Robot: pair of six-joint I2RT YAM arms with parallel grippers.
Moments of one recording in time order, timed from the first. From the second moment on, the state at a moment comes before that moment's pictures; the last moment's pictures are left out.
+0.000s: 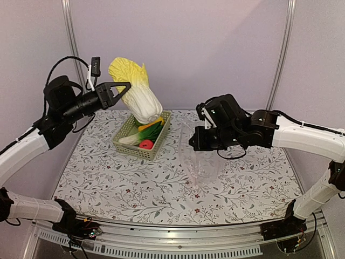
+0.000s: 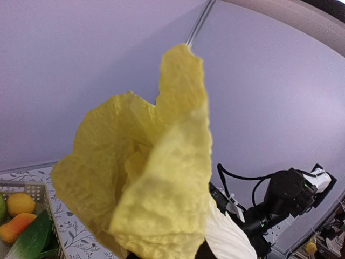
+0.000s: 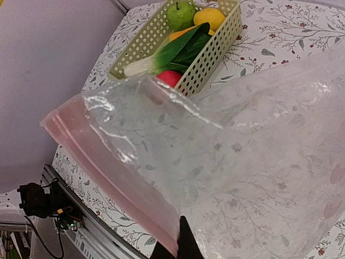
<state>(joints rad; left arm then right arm) -0.51 1.10 1.02 0.18 0.40 -0.54 1.02 1.50 1.34 -0.53 0.14 0.72</state>
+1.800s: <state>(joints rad) -1.25 1.14 0.82 0.48 -0.31 0.35 0.98 1.36 1.32 -0.41 -0.26 0.91</state>
